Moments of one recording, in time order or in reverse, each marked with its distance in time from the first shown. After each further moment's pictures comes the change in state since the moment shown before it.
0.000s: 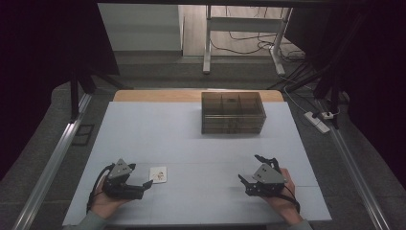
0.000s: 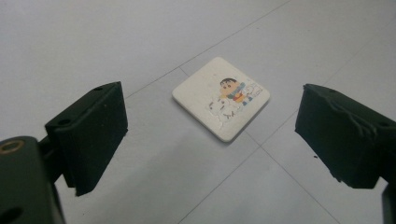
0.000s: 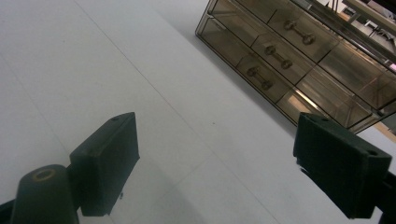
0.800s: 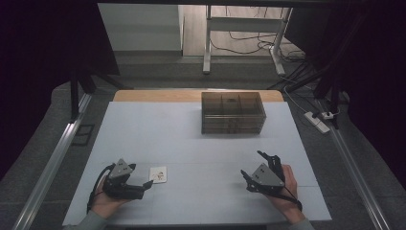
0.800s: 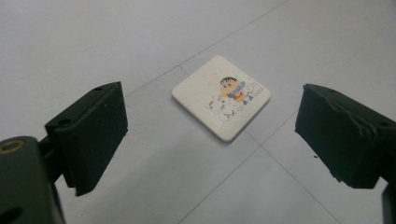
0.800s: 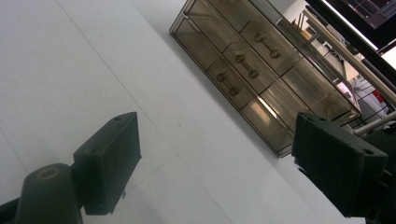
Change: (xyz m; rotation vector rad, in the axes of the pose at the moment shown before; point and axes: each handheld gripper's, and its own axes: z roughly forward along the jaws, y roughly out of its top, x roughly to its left) left arm 0.000 0.000 0.002 0.007 -0.001 0.000; right arm -0.001 0.005 -0.001 0.011 -0.119 -0.142
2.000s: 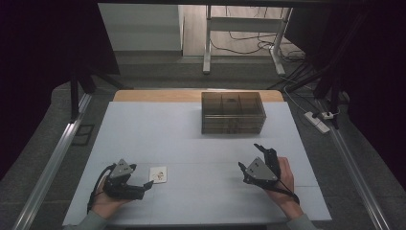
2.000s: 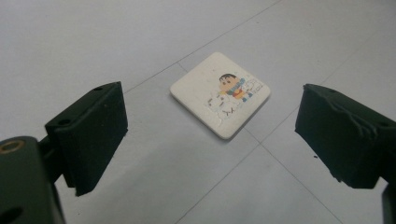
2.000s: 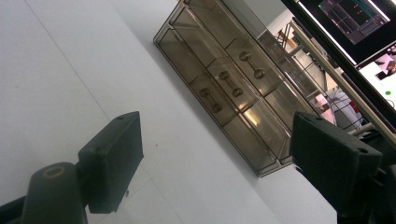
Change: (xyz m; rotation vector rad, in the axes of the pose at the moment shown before) left arm 0.000 0.000 0.001 0.012 -0.004 -0.001; right arm -0.006 0.015 0.015 -0.008 -0.053 -0.072
